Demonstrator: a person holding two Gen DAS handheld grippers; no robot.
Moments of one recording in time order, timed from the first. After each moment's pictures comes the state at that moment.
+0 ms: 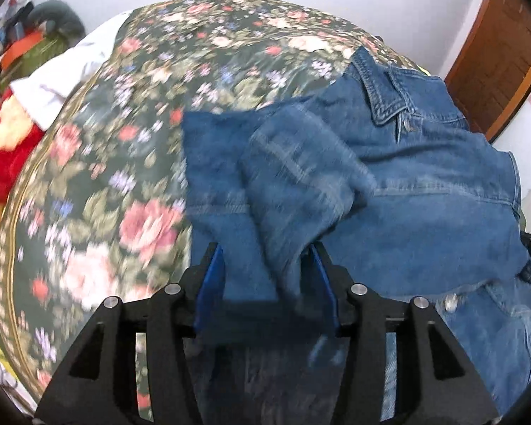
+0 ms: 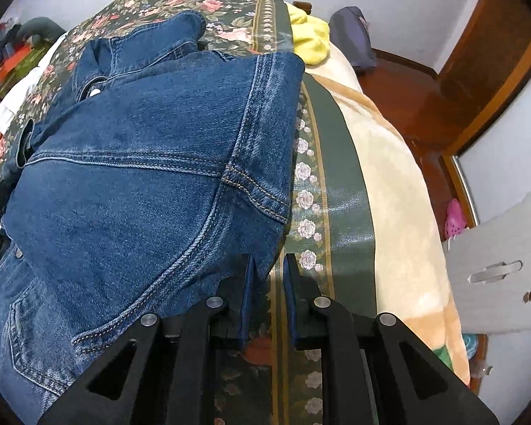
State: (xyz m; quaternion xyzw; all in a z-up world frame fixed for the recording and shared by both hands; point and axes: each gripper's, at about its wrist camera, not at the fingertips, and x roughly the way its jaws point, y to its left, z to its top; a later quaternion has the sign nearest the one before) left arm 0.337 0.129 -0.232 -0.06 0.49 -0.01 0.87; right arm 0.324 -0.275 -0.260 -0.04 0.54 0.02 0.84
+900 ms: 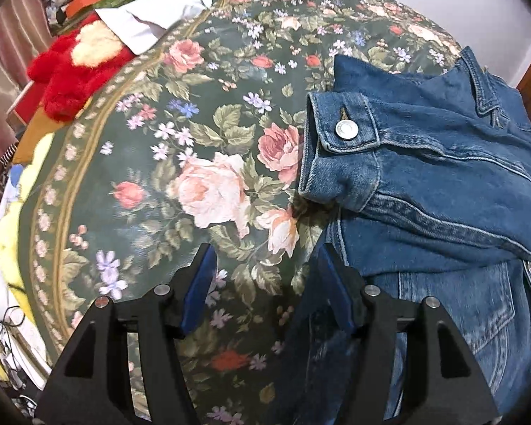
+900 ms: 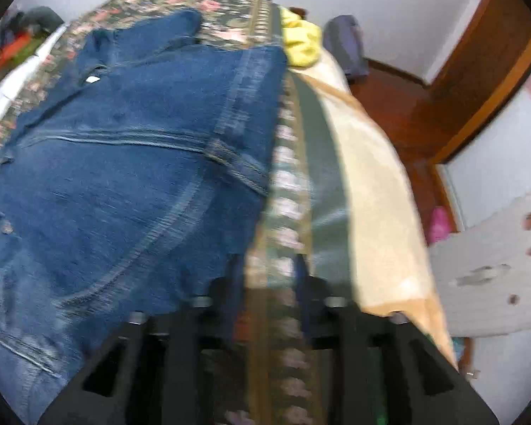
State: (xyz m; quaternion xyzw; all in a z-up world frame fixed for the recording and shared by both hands) left arm 0.271 0.211 -0.266 -0.09 0.51 0.12 0.84; right arm 0.302 -0.281 -0.260 -0.09 0.53 -0.02 0.84
